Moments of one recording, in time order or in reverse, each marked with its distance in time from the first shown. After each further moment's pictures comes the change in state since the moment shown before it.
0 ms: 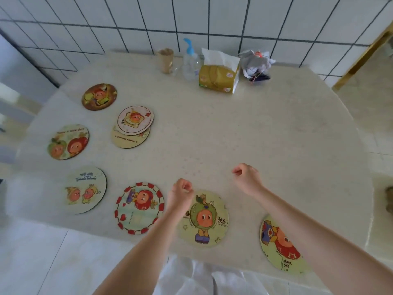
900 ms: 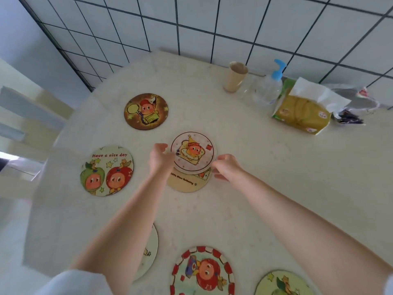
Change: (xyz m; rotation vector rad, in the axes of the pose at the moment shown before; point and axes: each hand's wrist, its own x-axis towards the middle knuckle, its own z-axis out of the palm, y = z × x) left_hand 0.275 -0.004 -0.258 -0.270 0.324 -0.205; right_hand 0.172 -0.297 0.156 0.351 -0.237 0.276
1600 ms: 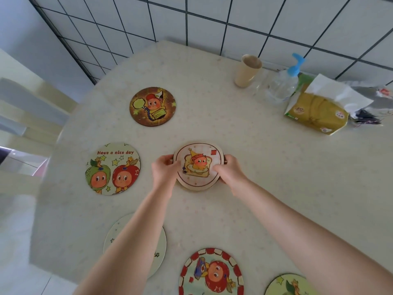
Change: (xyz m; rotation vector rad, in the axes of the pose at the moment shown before) left_hand -0.009 -0.028 -0.012 -0.211 -0.045 -0.071; right_hand 0.000 0.003 0.029 0.099 0.006 -0.074
